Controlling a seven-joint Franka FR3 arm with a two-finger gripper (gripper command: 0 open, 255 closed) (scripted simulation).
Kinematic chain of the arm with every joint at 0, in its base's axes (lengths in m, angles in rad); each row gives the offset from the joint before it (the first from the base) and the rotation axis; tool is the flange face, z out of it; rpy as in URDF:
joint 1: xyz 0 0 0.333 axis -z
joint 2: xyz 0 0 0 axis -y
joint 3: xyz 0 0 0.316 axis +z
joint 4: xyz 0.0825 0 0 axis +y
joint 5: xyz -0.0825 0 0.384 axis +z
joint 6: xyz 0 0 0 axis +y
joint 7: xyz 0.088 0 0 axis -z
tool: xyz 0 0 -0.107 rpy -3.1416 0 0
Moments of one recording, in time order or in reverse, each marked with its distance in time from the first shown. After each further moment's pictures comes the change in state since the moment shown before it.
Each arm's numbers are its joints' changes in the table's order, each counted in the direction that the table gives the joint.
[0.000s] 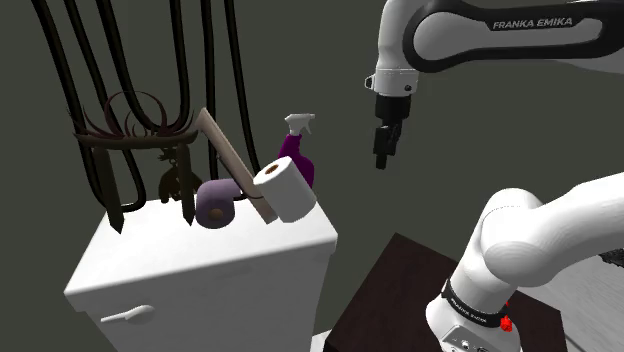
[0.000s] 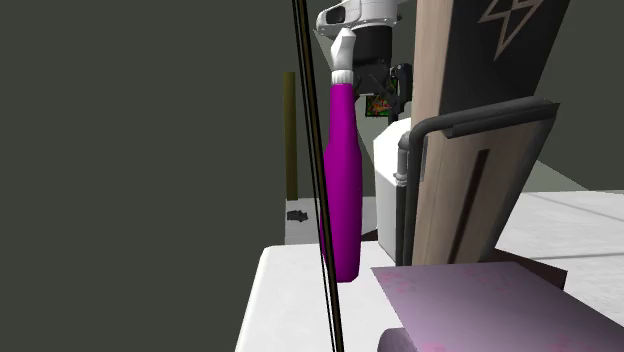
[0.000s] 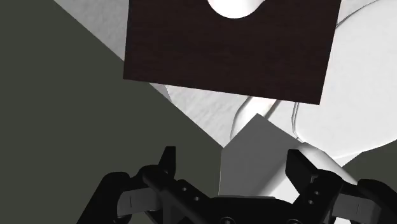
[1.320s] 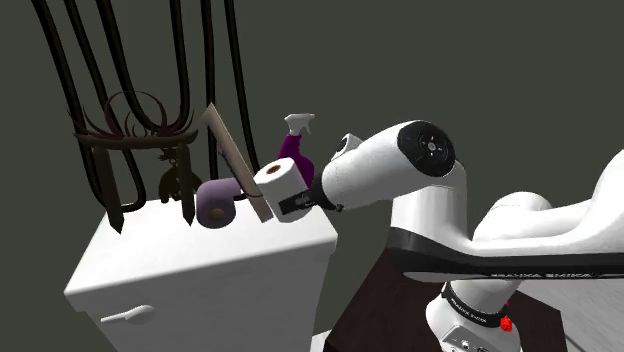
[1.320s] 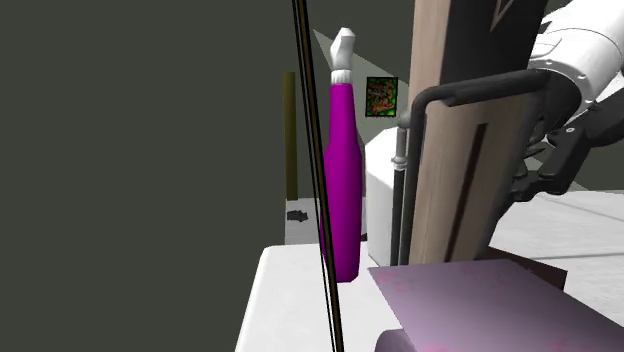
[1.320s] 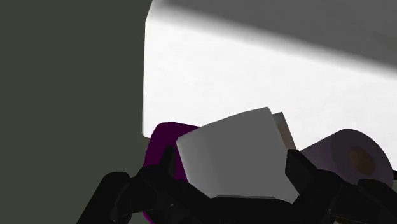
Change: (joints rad) arm 0.218 0.182 0.953 0.371 0.122 -1.059 1.024
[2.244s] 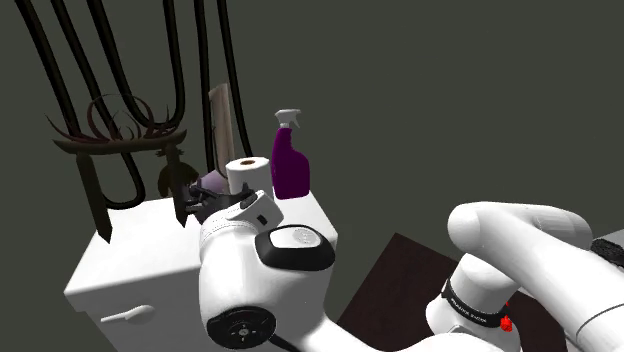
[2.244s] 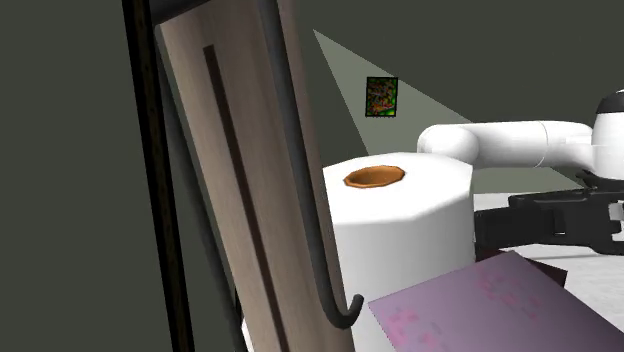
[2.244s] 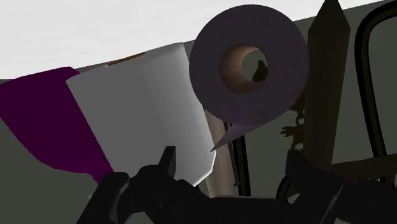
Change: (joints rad) arm 0.746 0.585 0.617 -0.556 0.020 -0.001 0.751
